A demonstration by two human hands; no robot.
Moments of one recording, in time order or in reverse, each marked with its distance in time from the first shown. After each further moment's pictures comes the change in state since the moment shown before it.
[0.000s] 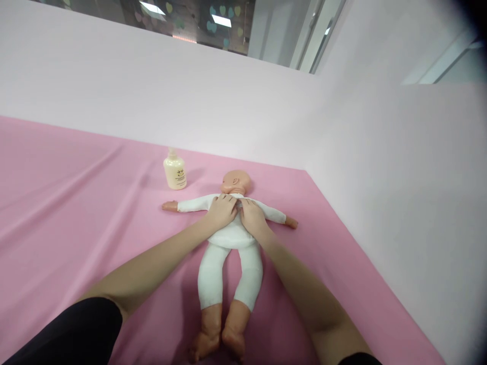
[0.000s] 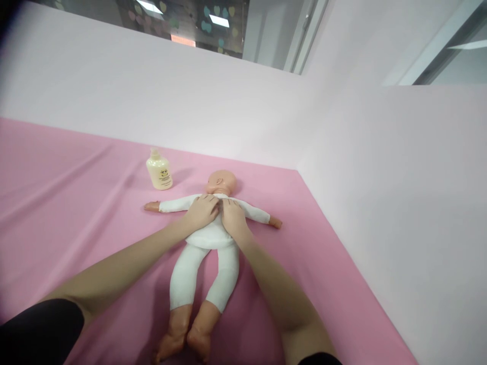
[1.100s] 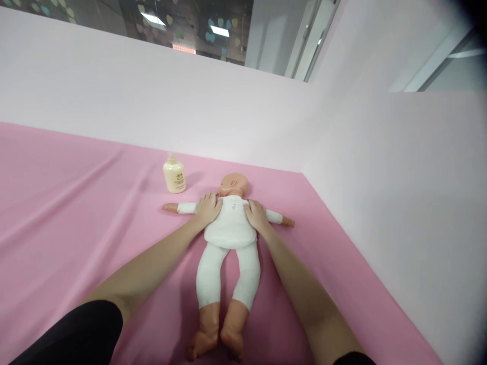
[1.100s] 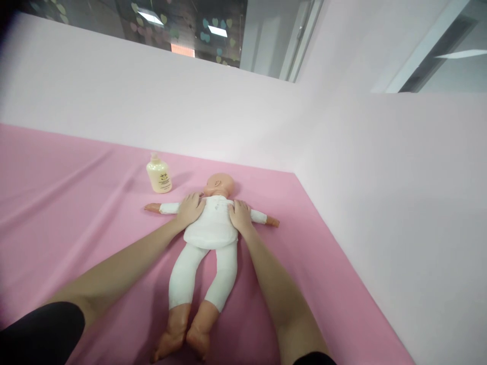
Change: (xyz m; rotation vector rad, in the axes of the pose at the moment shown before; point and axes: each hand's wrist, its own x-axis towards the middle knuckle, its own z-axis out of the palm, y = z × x) left_hand 0.005 -0.052 0.035 -0.140 0.184 -0.282; right_hand 0.012 0.048 0.030 0.067 0.018 0.237
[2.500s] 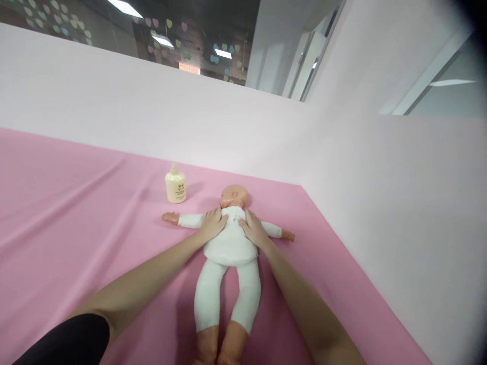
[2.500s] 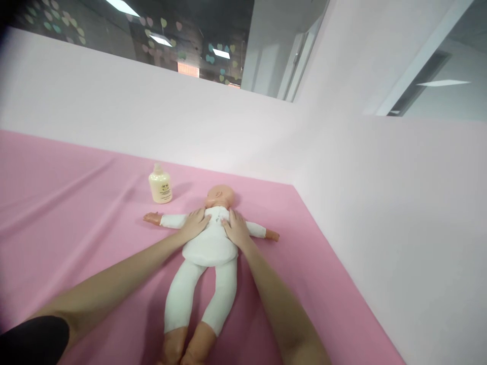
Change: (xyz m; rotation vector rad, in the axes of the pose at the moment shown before) left_hand -0.005 0.018 -0.005 -0.078 -0.180 -0.021; right_hand -0.007 -0.009 -0.008 0.073 -0.058 -0.136
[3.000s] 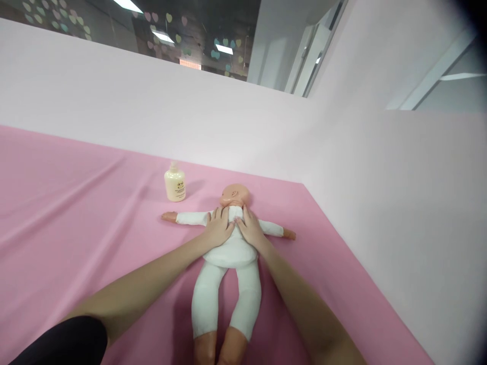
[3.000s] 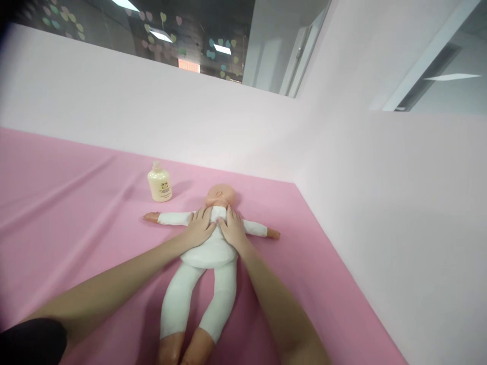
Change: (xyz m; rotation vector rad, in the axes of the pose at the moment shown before) left_hand -0.021 0.029 0.001 0.101 -0.021 0.035; right_hand 0.001 -0.012 0.007 0.086 0.003 0.036
